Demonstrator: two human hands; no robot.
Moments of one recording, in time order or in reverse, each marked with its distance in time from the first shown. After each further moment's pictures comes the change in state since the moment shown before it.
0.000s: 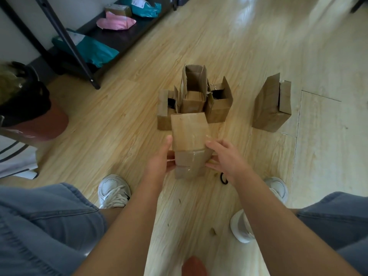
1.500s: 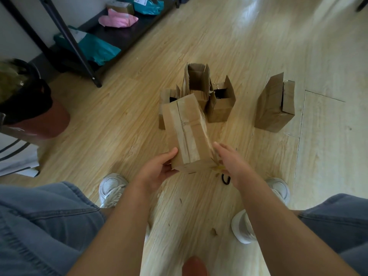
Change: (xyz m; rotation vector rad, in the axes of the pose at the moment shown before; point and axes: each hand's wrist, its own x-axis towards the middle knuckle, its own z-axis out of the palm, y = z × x) left_hand 0.019 -0.011 -0.023 -0.168 -0.293 -0.168; right_hand 0.018 0.015 -0.010 -0.233 0.042 0.077
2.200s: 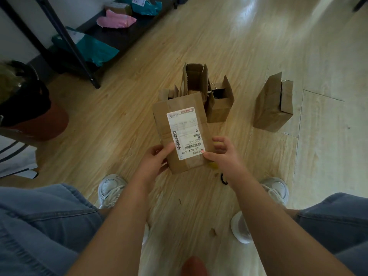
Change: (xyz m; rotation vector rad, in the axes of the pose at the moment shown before) left_hand 0.006 0.003 -0.001 0.149 0.178 0.144; right_hand -0.005 0.002 0.007 0.123 0.049 -0.262
